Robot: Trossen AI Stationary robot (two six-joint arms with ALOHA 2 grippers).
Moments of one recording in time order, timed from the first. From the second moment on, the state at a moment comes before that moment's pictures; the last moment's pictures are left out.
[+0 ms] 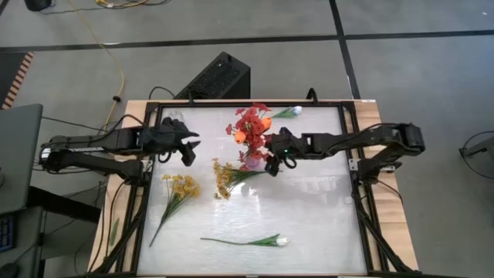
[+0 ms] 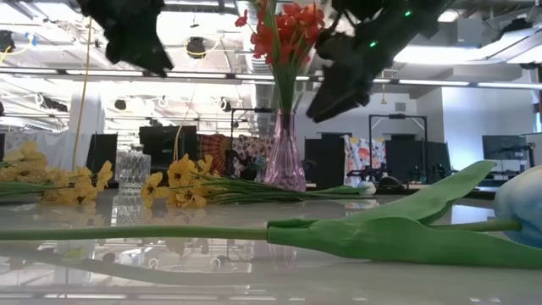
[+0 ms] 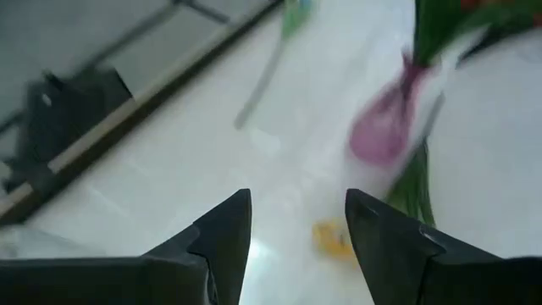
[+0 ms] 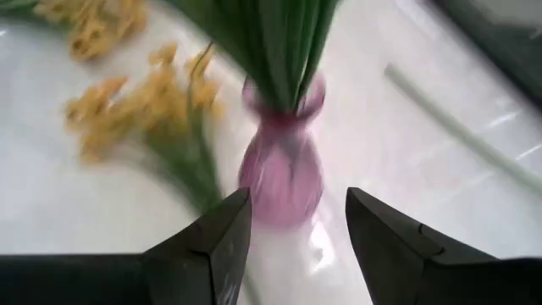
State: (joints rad) left arm 0.09 0.86 0.85 -0.67 -0.40 -0.36; right arm -0.06 1.47 0.96 -0.24 0.22 0.24
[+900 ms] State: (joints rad) left arm -0.11 0.95 0.68 -0.62 -0.14 -0.69; right arm 0.04 1.75 0.94 -0.26 0.19 0.17
